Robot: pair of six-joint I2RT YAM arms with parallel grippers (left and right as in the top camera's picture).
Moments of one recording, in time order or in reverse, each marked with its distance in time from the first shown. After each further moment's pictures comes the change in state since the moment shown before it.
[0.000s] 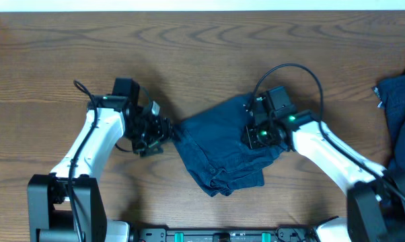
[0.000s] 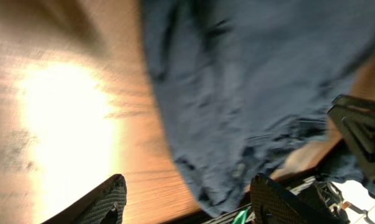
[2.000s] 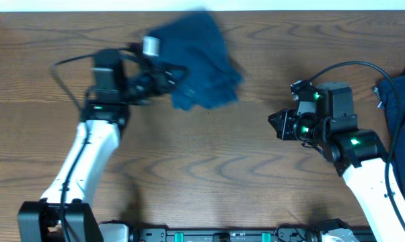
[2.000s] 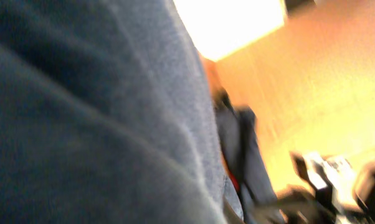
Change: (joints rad) left arm 0.044 -0.122 -0.031 1.077 0.341 -0.287; right arm -0.196 -0.465 0.043 -0.143 -0.062 0.136
